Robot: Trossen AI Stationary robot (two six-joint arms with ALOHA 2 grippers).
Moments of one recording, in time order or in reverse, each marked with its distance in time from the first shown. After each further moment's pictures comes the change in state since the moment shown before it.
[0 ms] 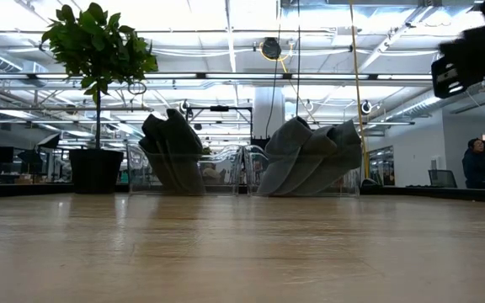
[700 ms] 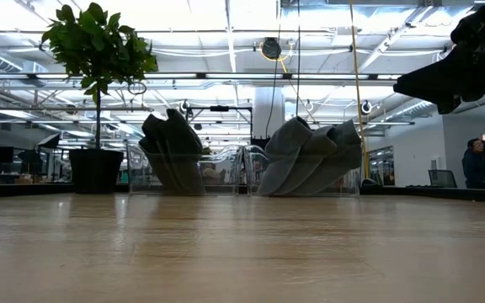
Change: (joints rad) left arm -0.001 0.008 -0.001 0.013 -0.037 0.187; right arm -0.055 0.088 0.000 0.039 0.536 0.060
